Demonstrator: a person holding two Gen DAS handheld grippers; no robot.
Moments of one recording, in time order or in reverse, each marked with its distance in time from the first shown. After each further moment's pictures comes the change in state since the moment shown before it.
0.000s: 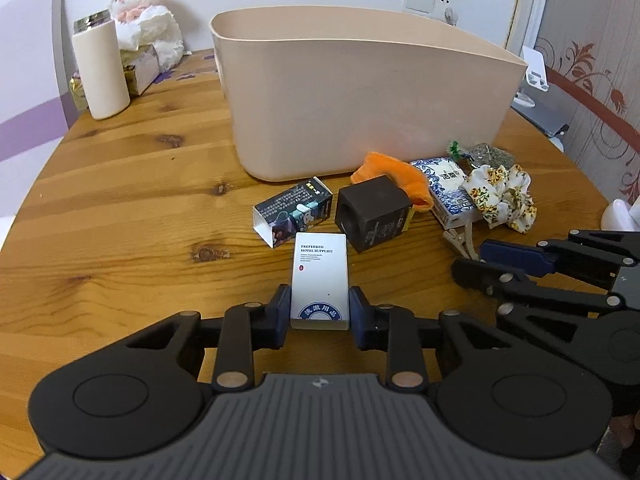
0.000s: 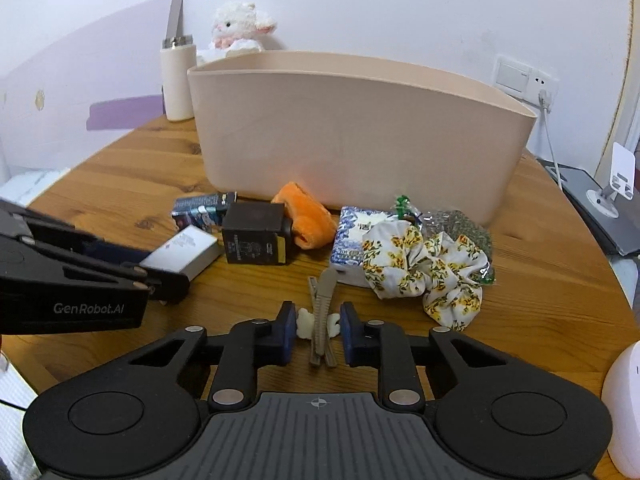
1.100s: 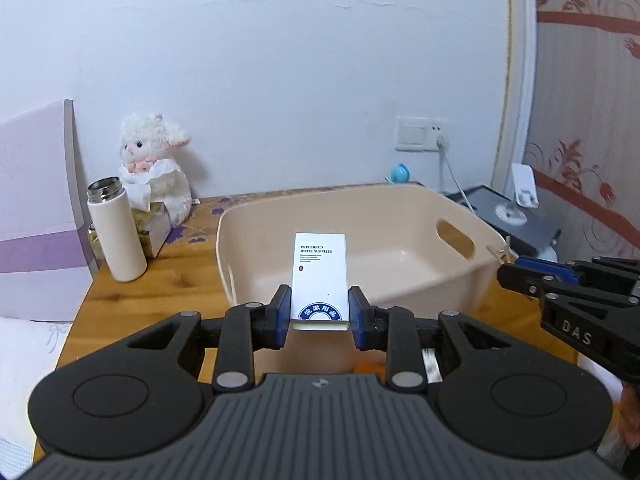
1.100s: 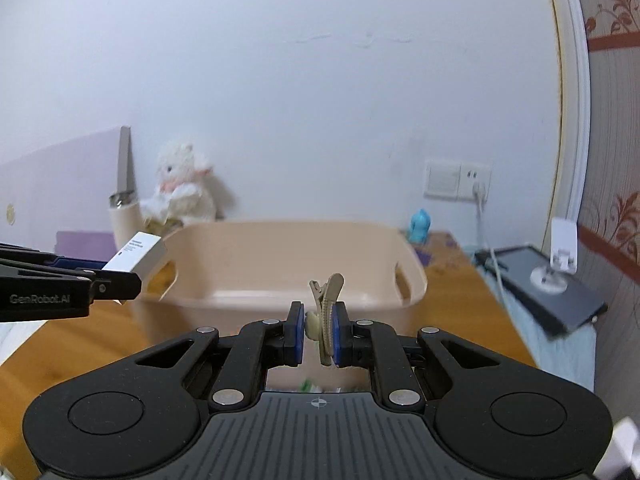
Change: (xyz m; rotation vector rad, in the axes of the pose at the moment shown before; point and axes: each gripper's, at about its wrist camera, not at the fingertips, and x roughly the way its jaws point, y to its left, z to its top) left arm -0.065 -0.016 0.105 0.034 -0.334 0.032; right arm -0.048 -0.062 0.085 0.084 -0.321 -0.116
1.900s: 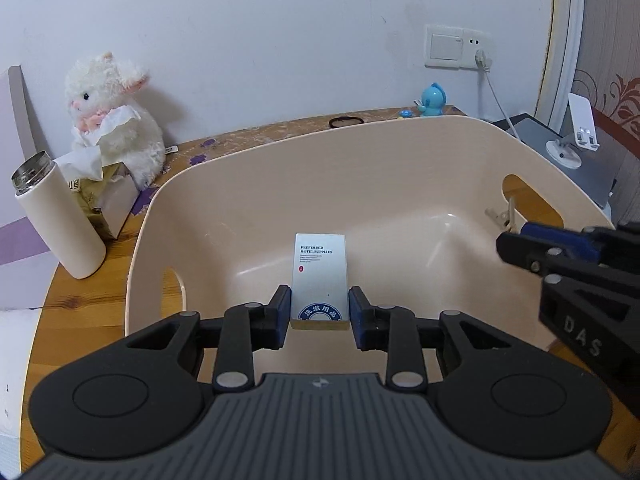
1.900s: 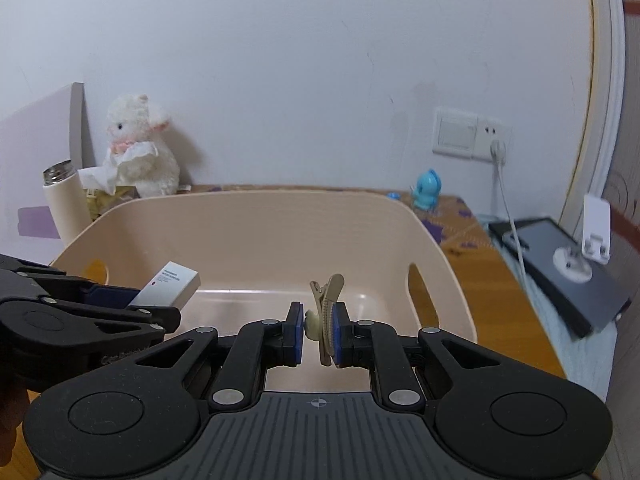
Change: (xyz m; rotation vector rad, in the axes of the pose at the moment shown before) left arm 0.154 -0.013 0.024 0.055 0.262 0.068; right arm 0.120 -0.014 0.018 0.028 0.211 -0.012
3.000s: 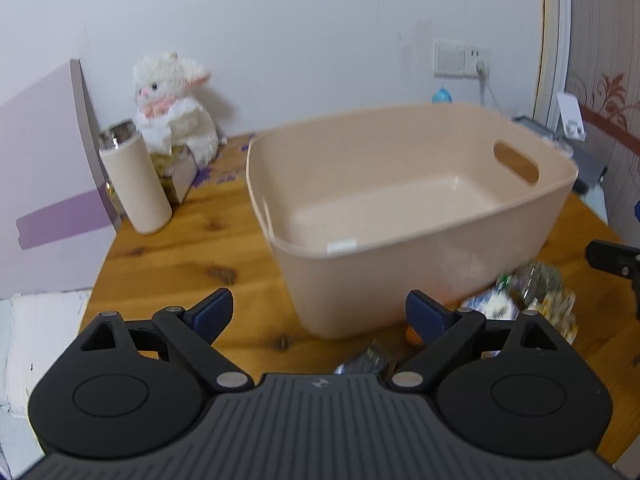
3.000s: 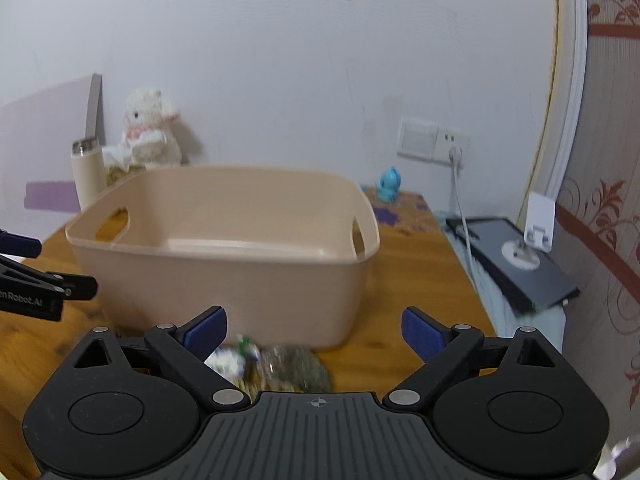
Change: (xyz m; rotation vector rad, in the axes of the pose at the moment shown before) left arm -0.085 0.037 -0.080 0.001 -0.047 0.044; right arm -0.098 -0.026 -0.063 -0.064 -0.018 -0.060
